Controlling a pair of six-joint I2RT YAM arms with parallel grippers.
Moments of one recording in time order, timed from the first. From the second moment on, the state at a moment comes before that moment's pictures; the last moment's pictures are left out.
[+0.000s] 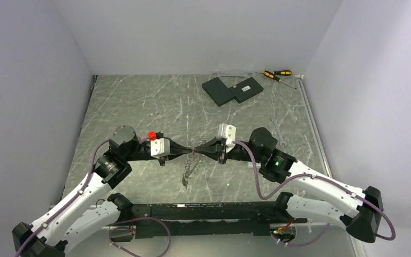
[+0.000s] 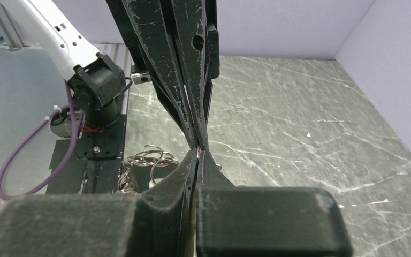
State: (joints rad) left arm -0.63 0.75 0.68 0.02 0.85 0.29; right arm 0.95 0.94 0.75 0.21 -0.48 -0.15
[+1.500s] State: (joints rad) left arm -0.62 0.73 0.68 0.04 0.86 0.29; right arm 0.95 0.99 0.77 0.28 -0.48 -0.14
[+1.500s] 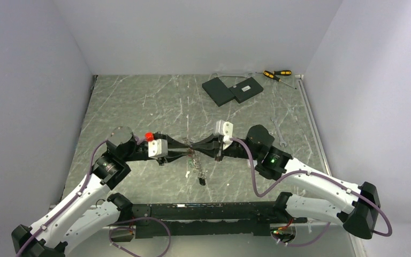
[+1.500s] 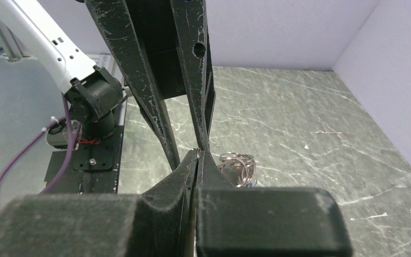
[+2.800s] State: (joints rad) left arm -0.62 0.82 0.71 -0.19 0.79 0.36; right arm 0.95 1.12 1.04 -0.26 -0.45 -0.27
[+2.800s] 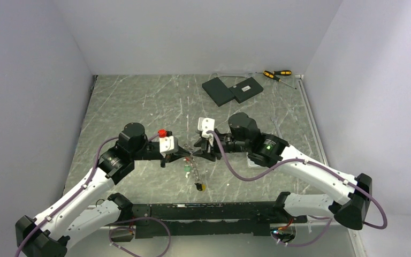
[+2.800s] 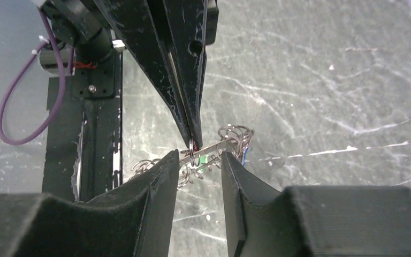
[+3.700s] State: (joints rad) left arm -0.62 0.79 0.71 -0.15 0.76 0.35; right arm 0.95 1.07 0.95 -0.23 -0.42 -0.30
